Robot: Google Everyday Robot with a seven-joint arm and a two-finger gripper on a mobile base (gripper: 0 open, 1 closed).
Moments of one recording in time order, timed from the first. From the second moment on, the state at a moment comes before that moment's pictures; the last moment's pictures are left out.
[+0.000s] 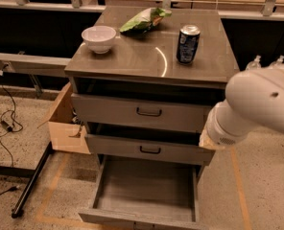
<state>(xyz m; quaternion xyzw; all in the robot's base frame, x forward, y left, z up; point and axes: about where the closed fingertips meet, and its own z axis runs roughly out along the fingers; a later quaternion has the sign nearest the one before) 0.482 -0.187 0.756 -0.61 0.77 -0.05 0.16</state>
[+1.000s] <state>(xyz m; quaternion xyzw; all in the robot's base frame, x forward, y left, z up) 0.455 -0.170 0.519 -0.65 0.74 -0.02 0.19</state>
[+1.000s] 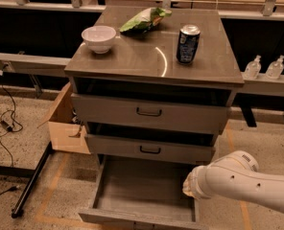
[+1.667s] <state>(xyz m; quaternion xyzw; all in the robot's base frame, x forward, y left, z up) 0.455 -0.177 0.499 -0.63 0.76 -0.01 0.18</state>
